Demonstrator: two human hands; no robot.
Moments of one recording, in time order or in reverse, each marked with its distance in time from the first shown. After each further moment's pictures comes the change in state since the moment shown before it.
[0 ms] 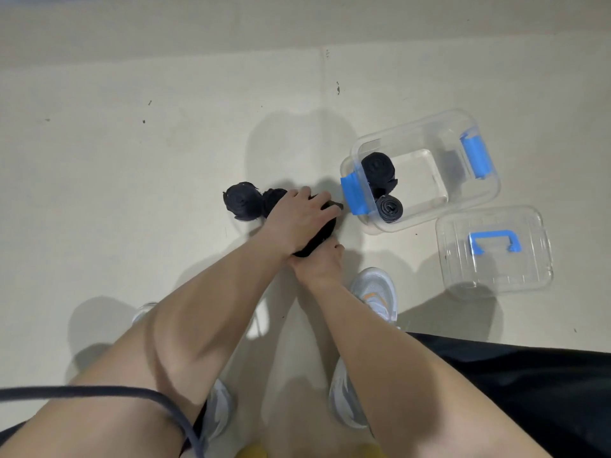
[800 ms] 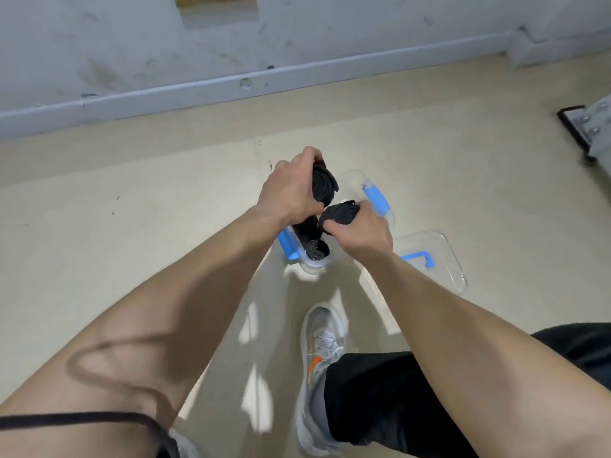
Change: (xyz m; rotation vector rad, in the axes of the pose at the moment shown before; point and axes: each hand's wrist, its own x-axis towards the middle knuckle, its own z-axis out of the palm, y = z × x) left_hand 0.064 0.059 -0.192 -0.591 0.306 -0.238; right_hand -0.016 -0.021 -0.250 -0.031 0.288 -0.156
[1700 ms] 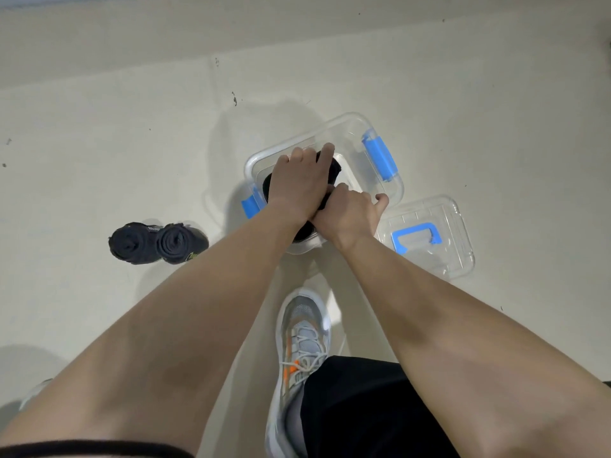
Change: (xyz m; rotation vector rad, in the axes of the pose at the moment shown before) left_hand 0.065 -0.037 0.167 0.434 -0.047 0.086; right_hand 0.092 0.051 0.084 -0.579 -0.023 -0.060
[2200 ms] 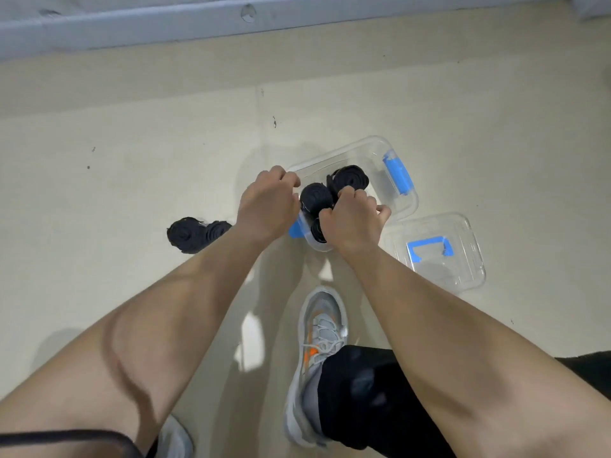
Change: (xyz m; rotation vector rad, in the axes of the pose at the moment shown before) left_hand -0.094 -0.072 -0.058 -0.255 0.069 -0.197; right_hand -0.054 -0.038 -0.030 0.142 0.151 -0.060
